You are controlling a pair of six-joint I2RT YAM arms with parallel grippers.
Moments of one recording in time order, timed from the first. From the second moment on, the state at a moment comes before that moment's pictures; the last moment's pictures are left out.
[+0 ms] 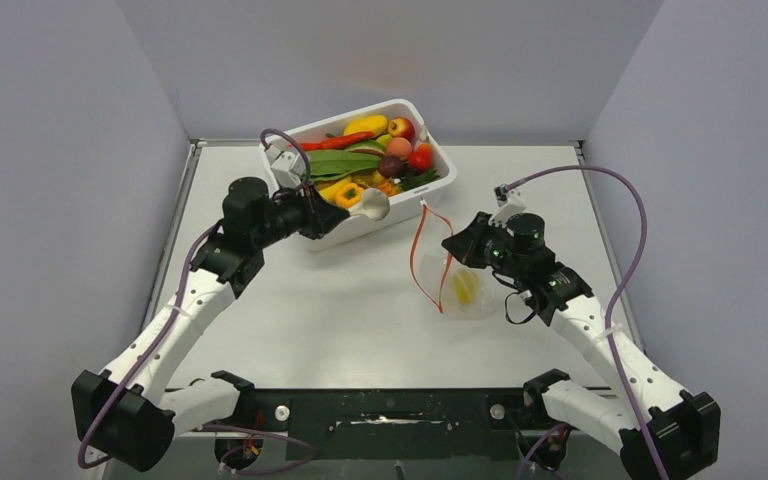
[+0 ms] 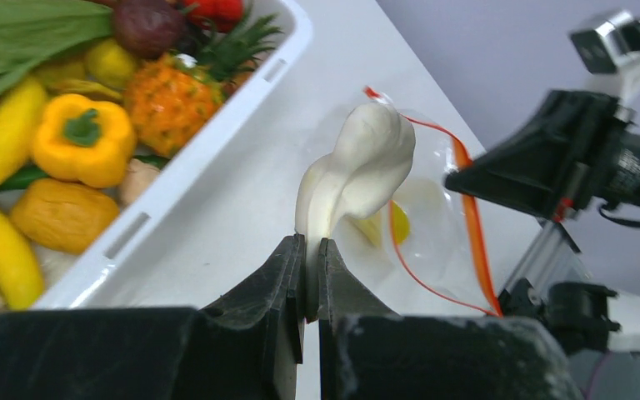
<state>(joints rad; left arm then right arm) -0.39 1.15 1.01 -0.10 0.38 -0.42 0.42 0.96 0.77 -0.21 -0.19 0.61</state>
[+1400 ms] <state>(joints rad) -0.72 1.28 0.98 -0.24 0.24 -0.39 0.53 1.02 0.84 -0.17 -0.18 0.59</state>
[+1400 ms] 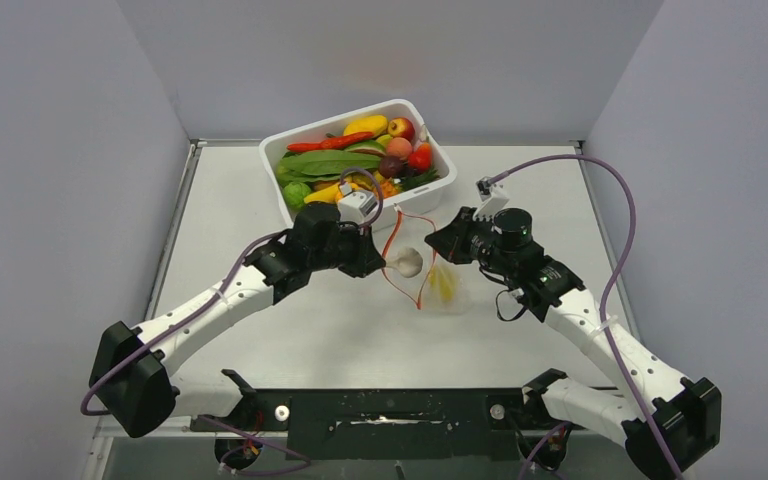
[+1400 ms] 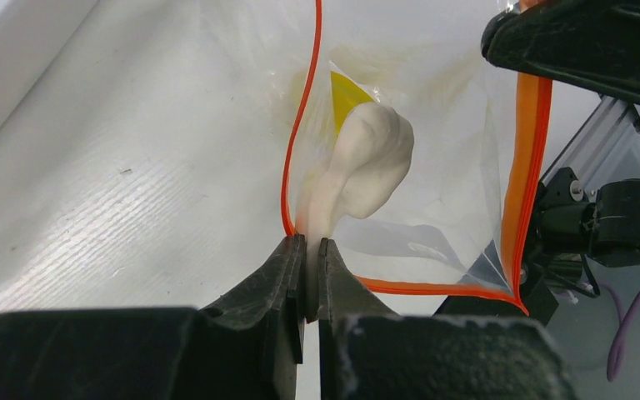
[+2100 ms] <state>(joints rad) -0.78 1.29 1.00 -0.24 0.21 -0.44 0.60 1.10 0.85 -0.16 -0.18 0.61</state>
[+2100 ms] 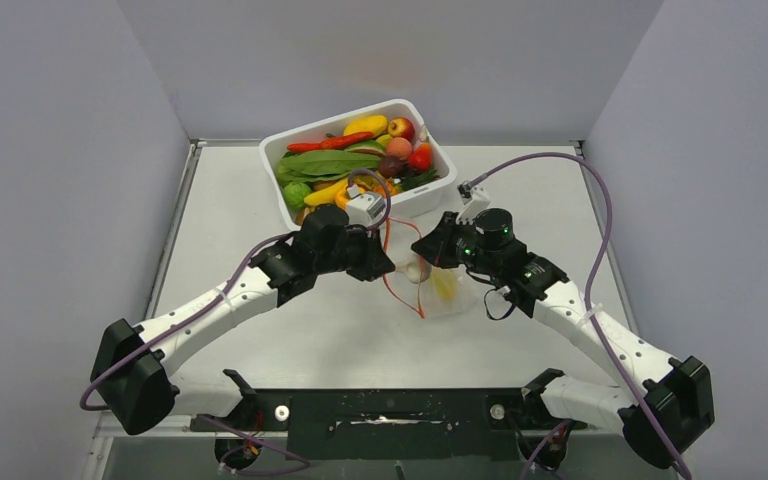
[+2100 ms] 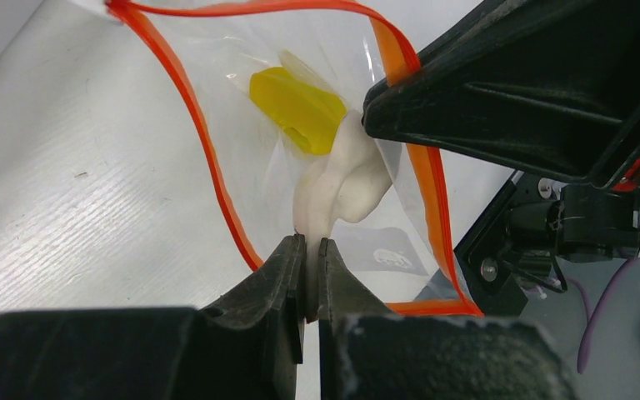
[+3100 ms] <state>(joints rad) -0.78 1.10 0.99 -0.19 0.05 -0.46 0.61 1.09 0.85 -0.14 -0.12 0.62</state>
